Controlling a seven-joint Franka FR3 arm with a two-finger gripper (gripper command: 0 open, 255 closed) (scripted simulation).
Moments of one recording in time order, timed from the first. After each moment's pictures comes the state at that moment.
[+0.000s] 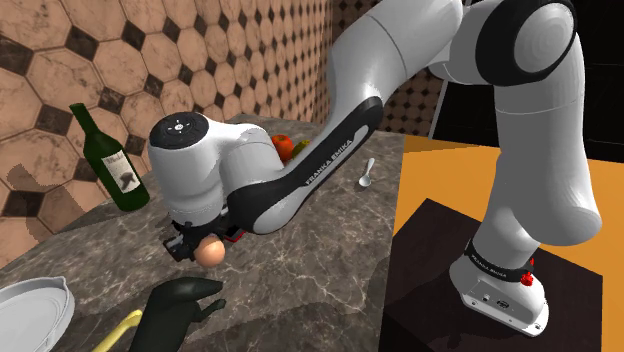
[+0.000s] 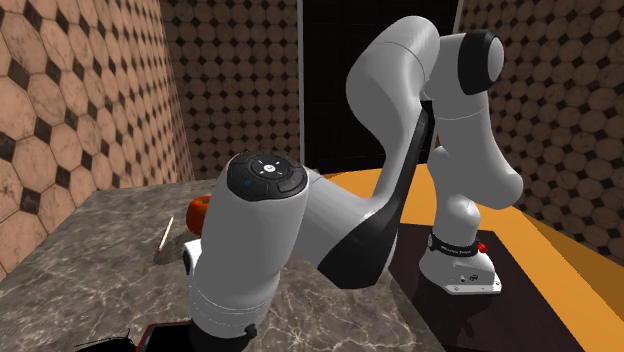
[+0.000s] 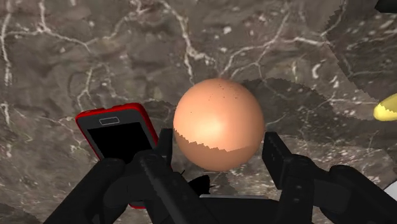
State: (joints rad) arm 0.44 0.42 0.47 -1.79 -0.59 2.31 1.20
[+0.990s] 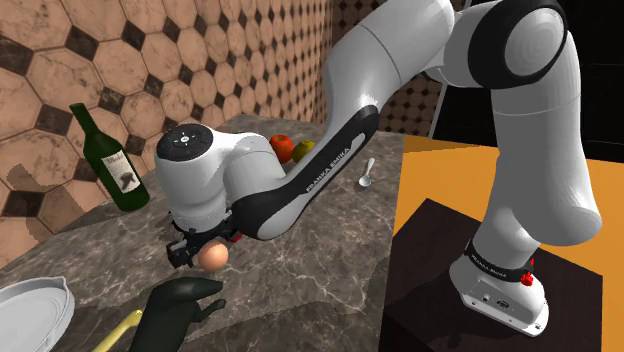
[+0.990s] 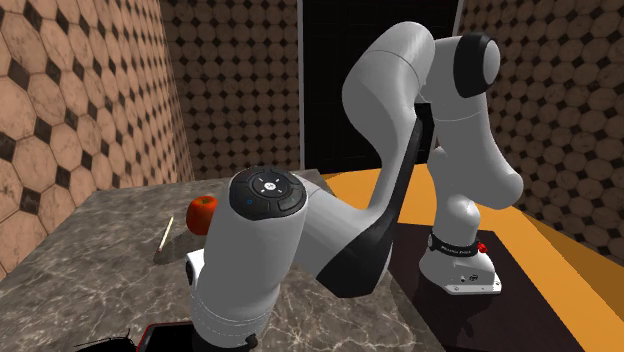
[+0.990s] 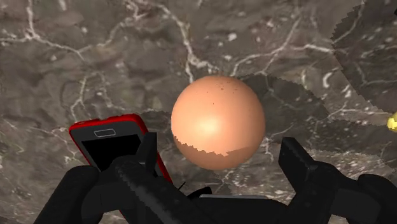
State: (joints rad) arm 0.44 0.44 0.46 -1.80 -0.62 2.34 1.22
